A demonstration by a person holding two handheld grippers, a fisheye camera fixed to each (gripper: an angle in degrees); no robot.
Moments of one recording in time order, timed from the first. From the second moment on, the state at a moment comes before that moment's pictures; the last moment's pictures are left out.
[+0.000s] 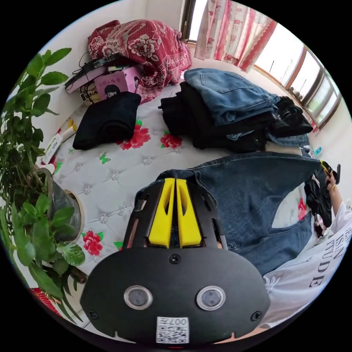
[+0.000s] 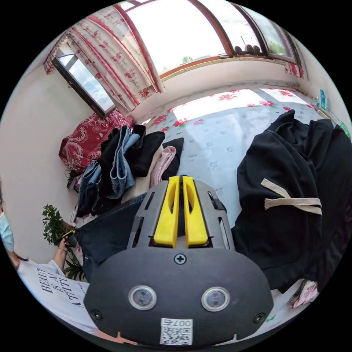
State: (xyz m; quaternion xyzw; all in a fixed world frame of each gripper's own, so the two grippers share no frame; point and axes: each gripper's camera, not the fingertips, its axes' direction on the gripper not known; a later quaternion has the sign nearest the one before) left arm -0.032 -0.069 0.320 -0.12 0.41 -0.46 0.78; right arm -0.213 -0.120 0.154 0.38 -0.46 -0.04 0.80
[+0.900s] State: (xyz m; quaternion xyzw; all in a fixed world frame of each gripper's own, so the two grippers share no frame) left arm 0.128 0.196 0.060 -0.11 0.50 -0.52 0.69; right arm -0.035 0.200 0.488 0.26 -0.58 0.14 0.76
